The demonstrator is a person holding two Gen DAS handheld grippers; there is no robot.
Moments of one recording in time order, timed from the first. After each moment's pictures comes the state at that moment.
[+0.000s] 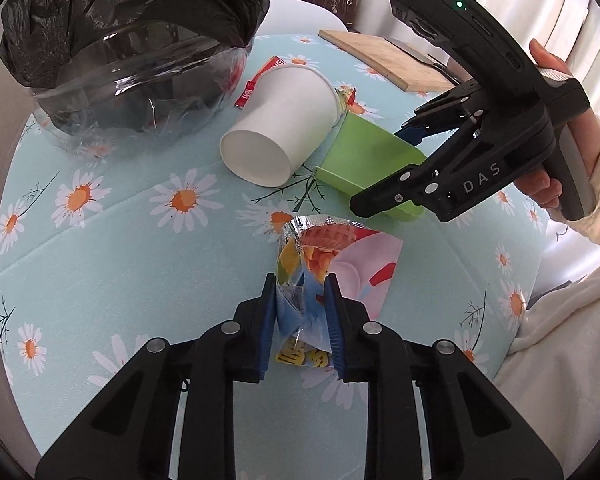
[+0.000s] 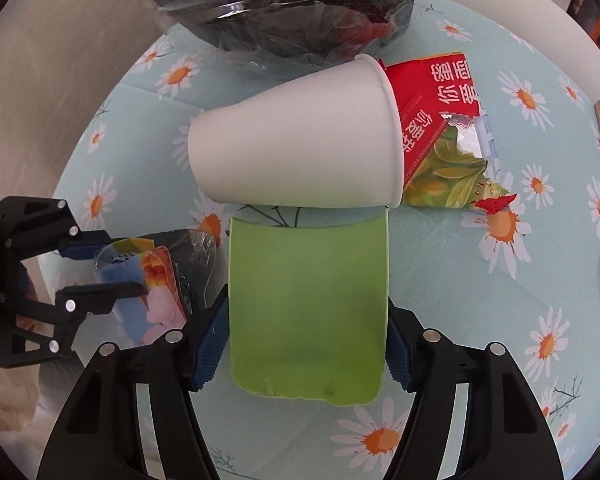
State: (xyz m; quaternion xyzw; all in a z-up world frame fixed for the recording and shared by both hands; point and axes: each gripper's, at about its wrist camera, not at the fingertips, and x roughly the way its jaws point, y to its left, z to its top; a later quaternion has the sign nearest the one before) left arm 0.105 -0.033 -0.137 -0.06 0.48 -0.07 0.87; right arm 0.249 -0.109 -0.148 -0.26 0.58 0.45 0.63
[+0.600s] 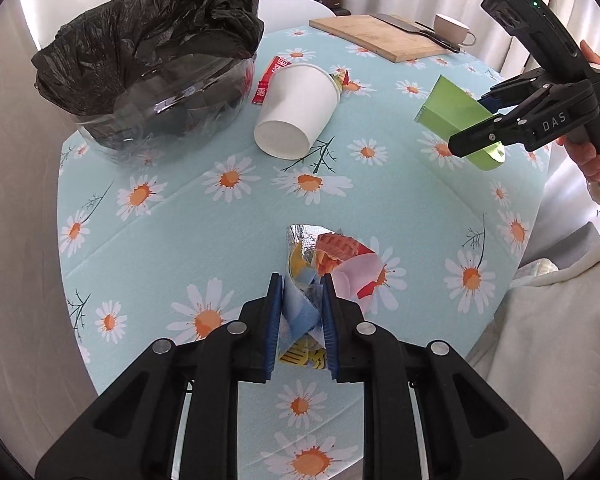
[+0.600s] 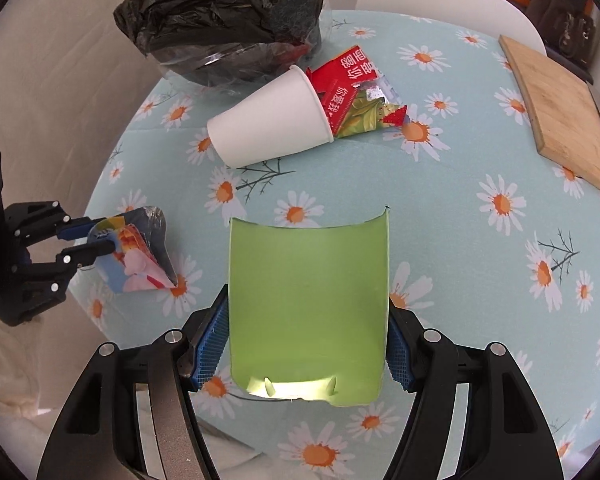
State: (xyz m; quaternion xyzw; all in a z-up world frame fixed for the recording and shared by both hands) left arm 0.048 -0.020 -0.098 0.04 0.50 -0.06 0.86; right arm 0.205 -0.206 -0.096 -0.14 0.57 0.39 0.71
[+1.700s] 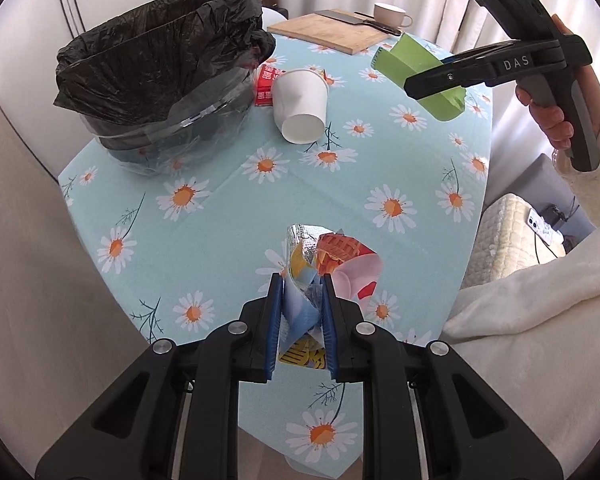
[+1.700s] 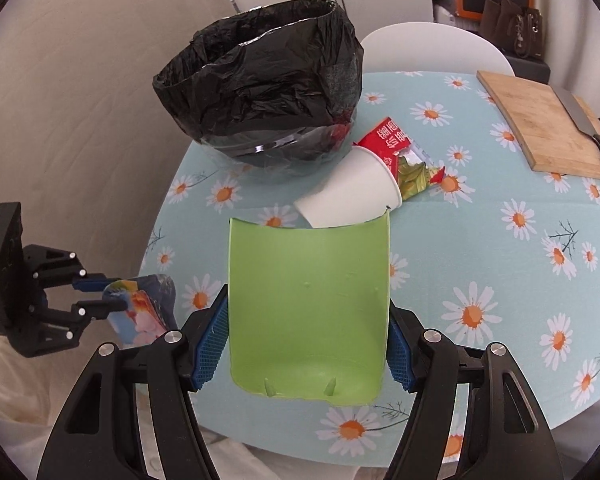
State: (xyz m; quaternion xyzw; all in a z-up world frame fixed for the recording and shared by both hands) left arm 0.018 0.075 -0.060 0.10 0.50 -0.19 0.84; right arm 0.150 -0.140 -0.037 -0.04 0.52 0.33 0.79
